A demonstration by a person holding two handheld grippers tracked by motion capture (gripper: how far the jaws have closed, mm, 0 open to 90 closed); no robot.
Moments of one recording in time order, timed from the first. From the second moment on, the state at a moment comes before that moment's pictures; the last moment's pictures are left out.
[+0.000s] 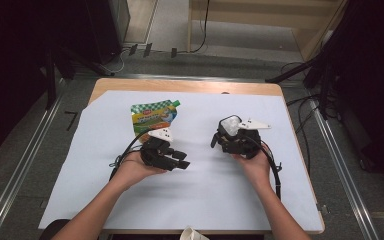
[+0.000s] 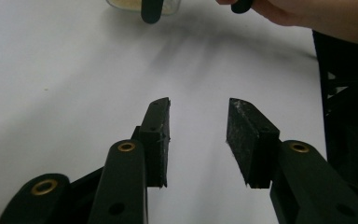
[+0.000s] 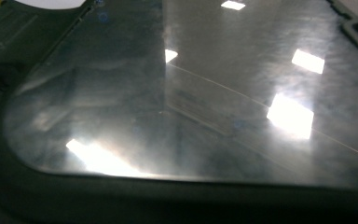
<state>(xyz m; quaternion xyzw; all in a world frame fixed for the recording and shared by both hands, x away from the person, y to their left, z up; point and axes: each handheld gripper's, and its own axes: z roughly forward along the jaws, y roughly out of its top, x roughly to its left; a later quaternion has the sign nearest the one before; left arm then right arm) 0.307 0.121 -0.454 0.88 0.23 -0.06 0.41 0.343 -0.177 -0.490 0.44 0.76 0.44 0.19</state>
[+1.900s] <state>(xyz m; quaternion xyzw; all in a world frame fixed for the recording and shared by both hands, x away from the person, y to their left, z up) 0.318 0.122 -0.451 0.87 0.26 -0.06 0.41 0.276 -0.130 -0.497 0.36 0.82 0.43 0.11</state>
